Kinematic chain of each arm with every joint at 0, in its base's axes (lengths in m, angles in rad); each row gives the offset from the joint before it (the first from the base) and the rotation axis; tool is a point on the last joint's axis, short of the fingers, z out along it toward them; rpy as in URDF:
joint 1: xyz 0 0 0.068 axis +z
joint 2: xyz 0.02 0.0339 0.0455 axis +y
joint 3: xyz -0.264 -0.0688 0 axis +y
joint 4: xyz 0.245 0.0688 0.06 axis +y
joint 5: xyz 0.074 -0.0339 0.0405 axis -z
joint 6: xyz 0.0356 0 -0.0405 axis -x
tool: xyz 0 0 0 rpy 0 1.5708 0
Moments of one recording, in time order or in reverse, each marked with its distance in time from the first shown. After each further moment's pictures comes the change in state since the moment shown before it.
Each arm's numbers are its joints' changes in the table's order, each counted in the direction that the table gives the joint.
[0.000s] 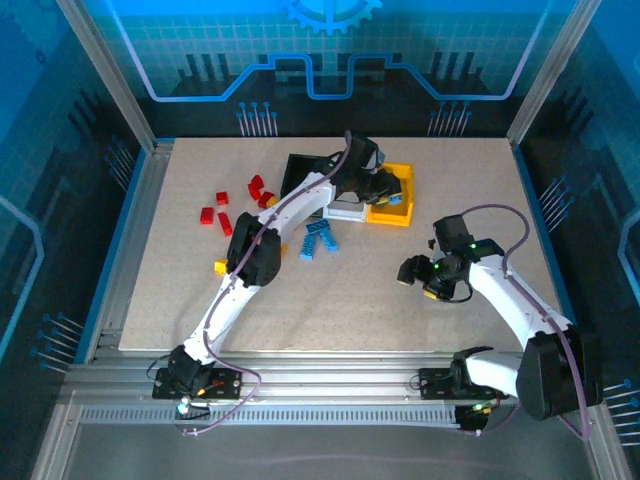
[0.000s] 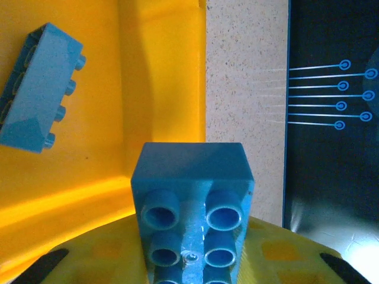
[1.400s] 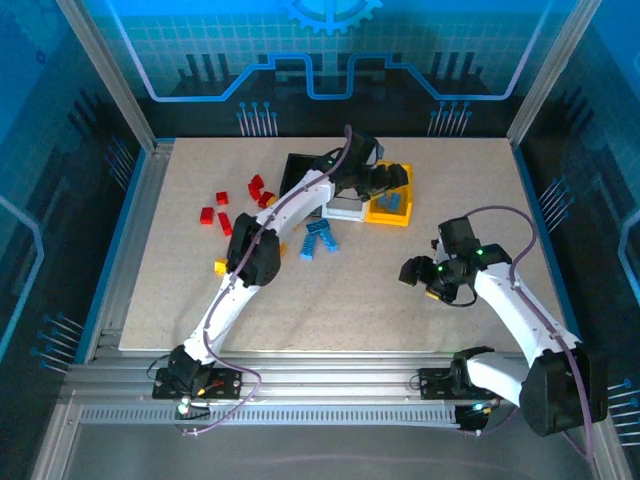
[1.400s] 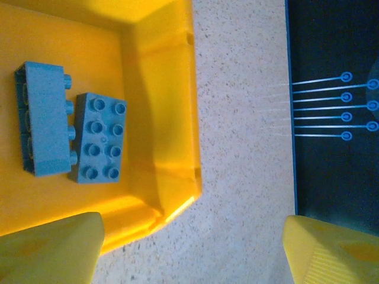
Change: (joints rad) left arm 0.001 -0.032 -0.025 0.040 -0.072 -0.077; right arm -0.006 -0.084 0.009 0.027 -0.011 0.009
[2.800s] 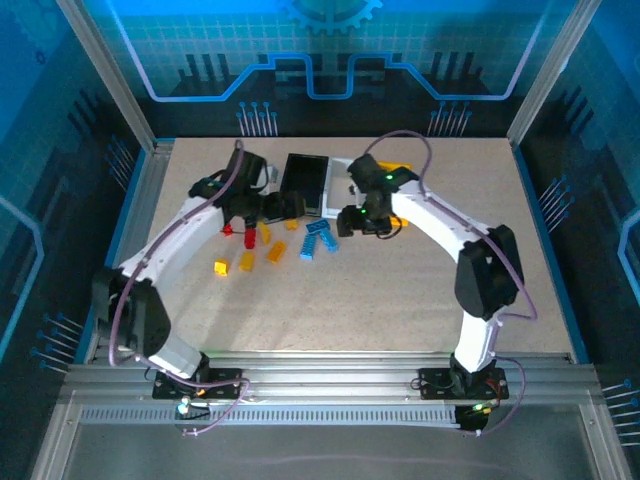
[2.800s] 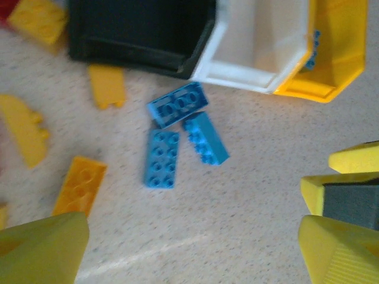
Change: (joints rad) left arm 0.296 -1.020 1.157 0.108 -0.140 -0.323; right arm 0.356 0.769 -0.835 0.101 0.209 0.188
